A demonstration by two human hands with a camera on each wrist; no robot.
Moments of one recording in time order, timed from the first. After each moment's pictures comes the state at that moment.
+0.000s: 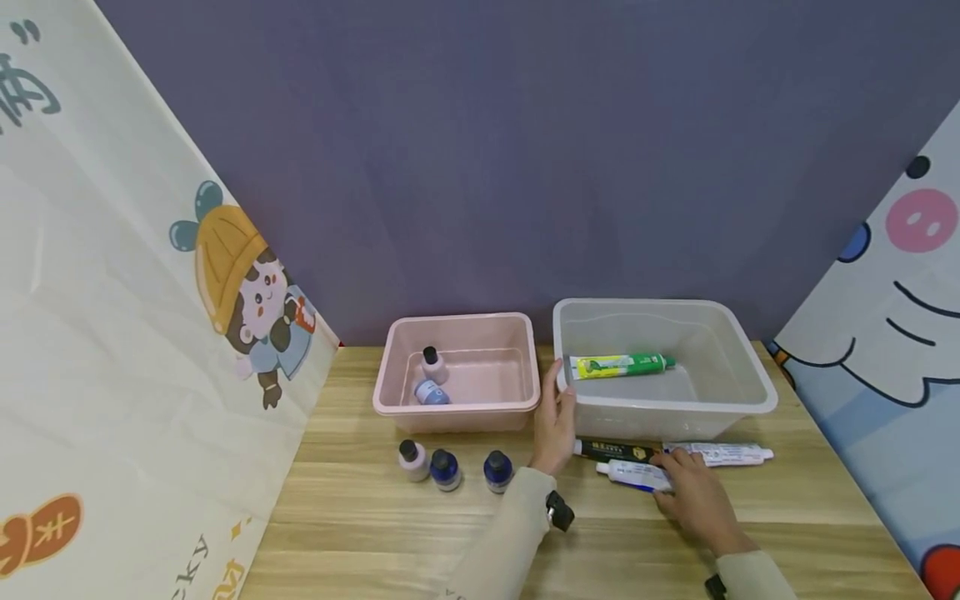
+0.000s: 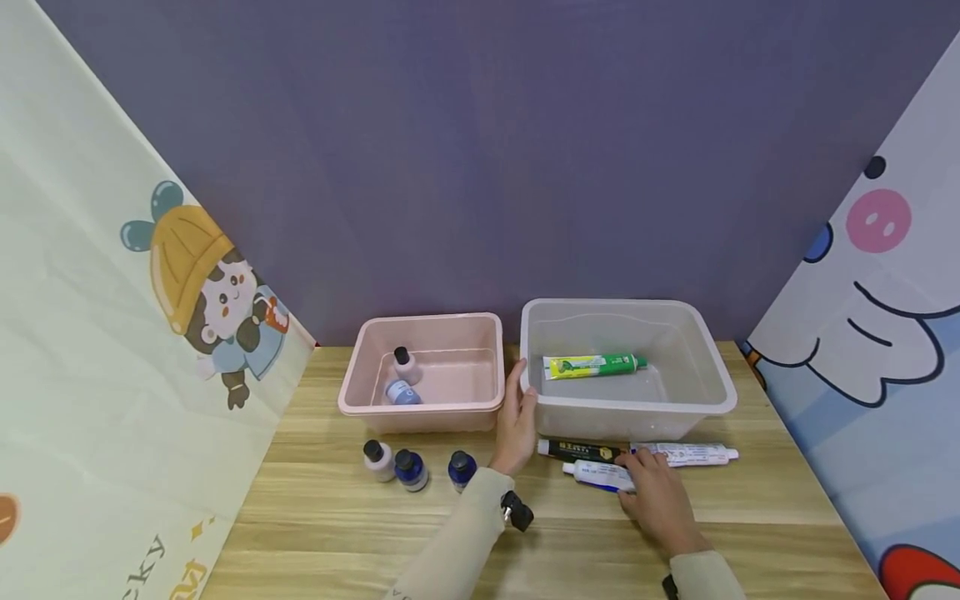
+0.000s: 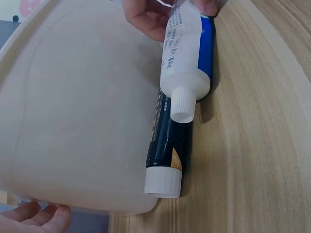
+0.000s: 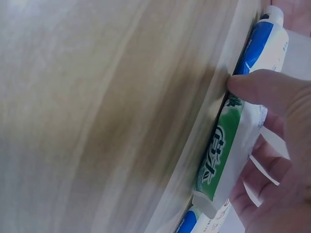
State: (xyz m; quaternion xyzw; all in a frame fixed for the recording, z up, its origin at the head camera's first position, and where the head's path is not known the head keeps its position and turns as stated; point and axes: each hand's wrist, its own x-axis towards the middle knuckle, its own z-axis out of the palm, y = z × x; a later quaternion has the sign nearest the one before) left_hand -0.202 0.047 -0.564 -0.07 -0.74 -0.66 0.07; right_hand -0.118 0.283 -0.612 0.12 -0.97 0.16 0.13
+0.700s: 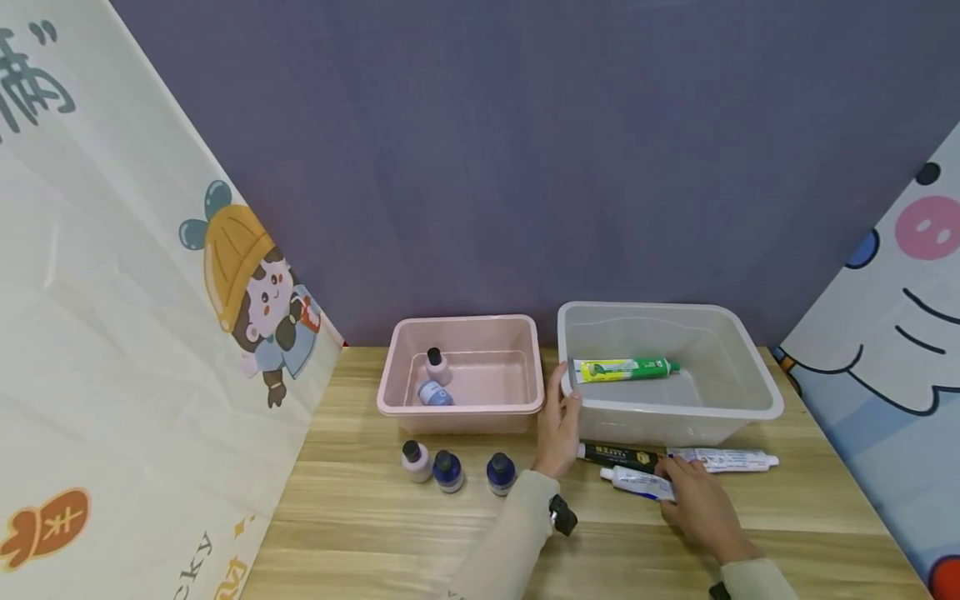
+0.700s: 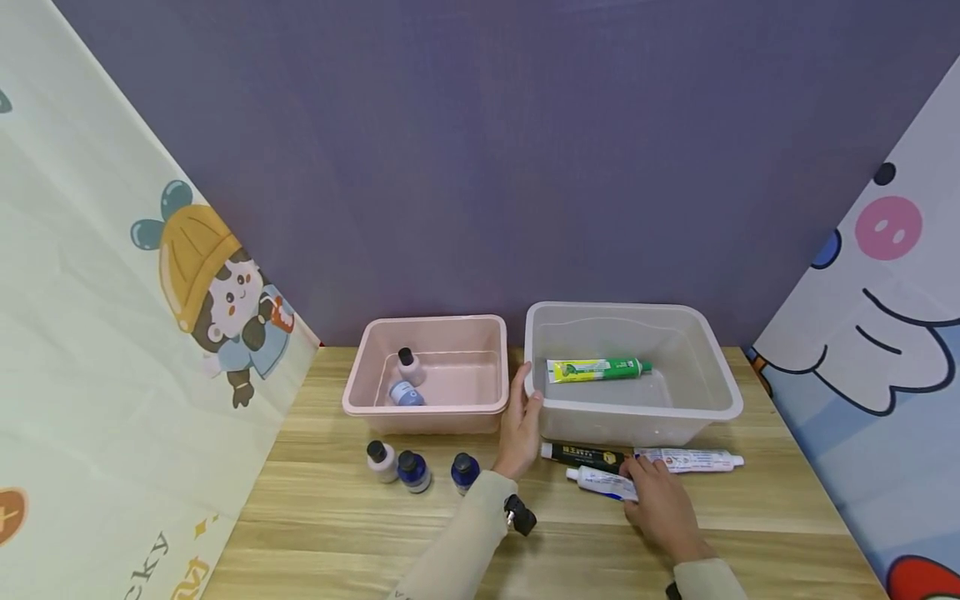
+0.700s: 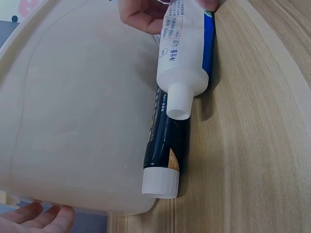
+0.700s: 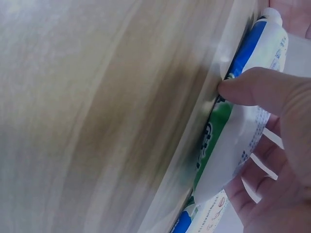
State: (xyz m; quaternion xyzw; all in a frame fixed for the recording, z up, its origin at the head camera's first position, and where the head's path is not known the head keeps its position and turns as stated) left_hand -0.203 0.048 -0.564 -0.06 -0.76 -0.65 0.06; right_hand -0.118 0.283 -0.614 0.12 -0.97 0.16 0.11
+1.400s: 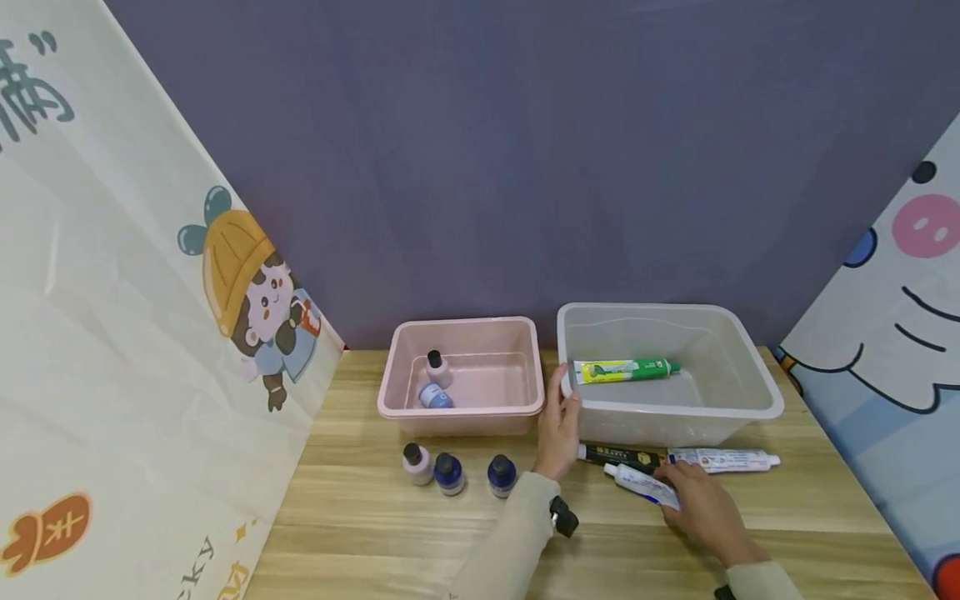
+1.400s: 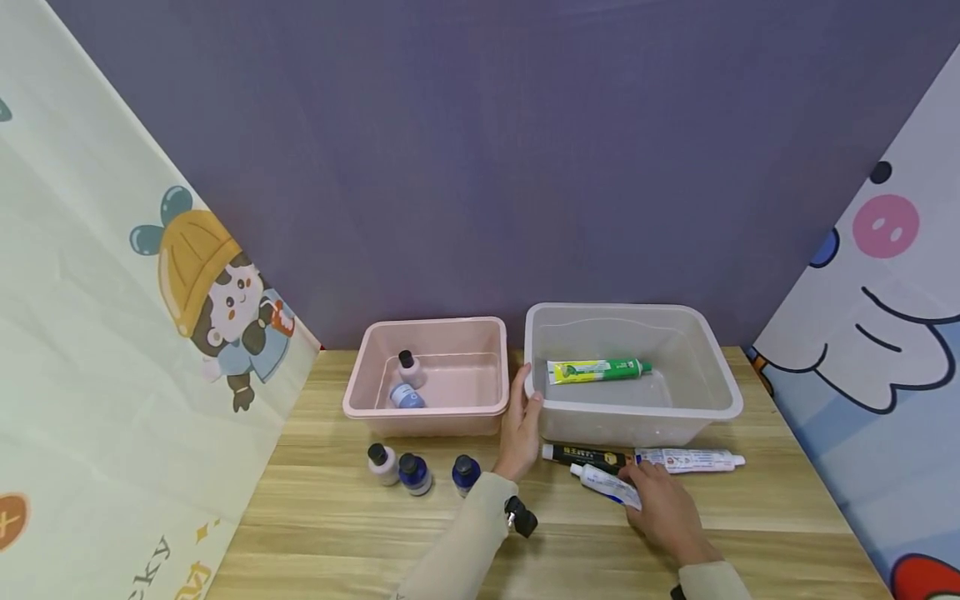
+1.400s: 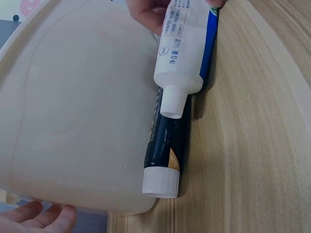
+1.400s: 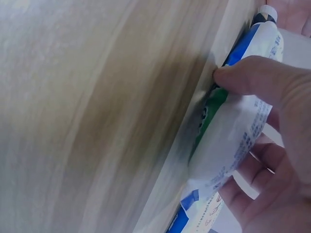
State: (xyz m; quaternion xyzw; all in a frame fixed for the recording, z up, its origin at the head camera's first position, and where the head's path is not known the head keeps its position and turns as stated) left_hand -0.202 0.046 -0.566 -0.07 -0.76 -0.64 0.06; right_hand -0.113 0.282 -0.603 0.12 -0.98 0.15 0.05
